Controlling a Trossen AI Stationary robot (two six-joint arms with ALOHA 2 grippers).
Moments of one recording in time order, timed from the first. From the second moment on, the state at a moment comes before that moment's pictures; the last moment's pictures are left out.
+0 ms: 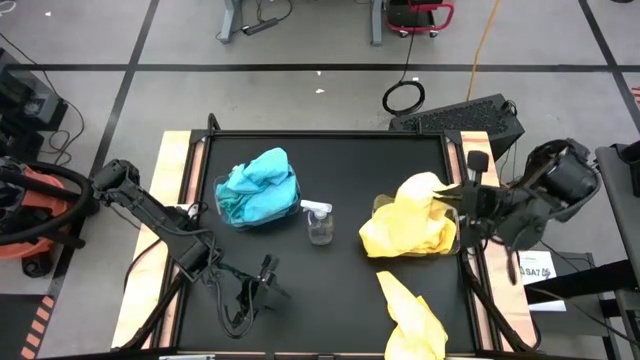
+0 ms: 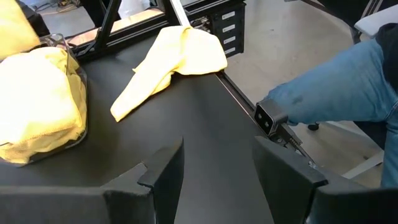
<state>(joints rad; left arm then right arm) -0.69 1.41 1.00 -0.12 -0.24 0.01 0.77 1.16 1.72 -1.57 0.87 0.40</state>
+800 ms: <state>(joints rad) -0.69 1.41 1.00 -0.11 -0.26 0.01 0.77 0.75 1.14 -1.44 0.75 0.61</state>
